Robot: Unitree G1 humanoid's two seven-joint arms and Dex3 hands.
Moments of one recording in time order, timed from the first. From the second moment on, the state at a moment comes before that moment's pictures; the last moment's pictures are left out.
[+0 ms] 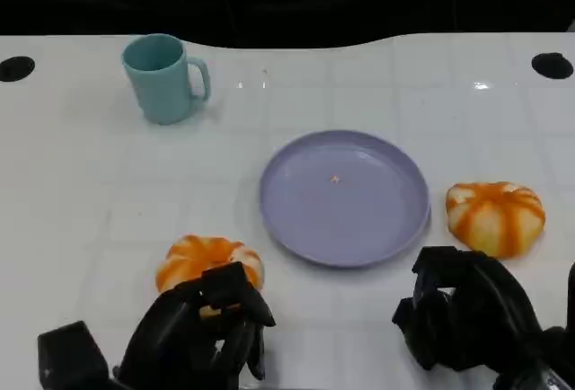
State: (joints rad) left arm 0.01 -0.03 -0.04 0.42 -0.30 -0.43 -0.66; right arm -0.07 0.04 -0.06 0.30 0.36 0.04 0.57
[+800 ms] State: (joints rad) left arm 0.05 0.29 -0.08 -0.19 0.56 -0.37 -0.32; right arm -0.06 0.04 -0.05 0.29 0.36 0.07 0.56
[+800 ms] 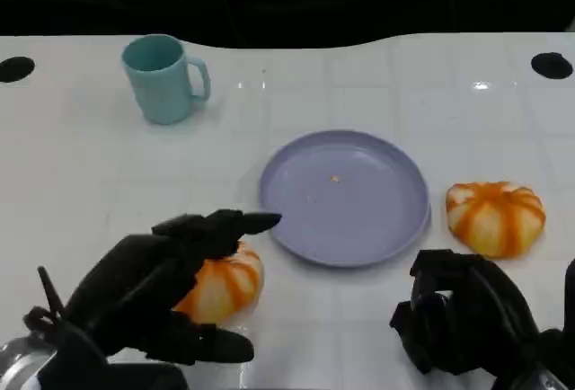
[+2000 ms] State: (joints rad) left arm -0.13 0.31 -0.46 -0.05 1.30 0.08 -0.24; right arm -0.06 0.04 -0.05 0.27 0.36 0.07 0.56
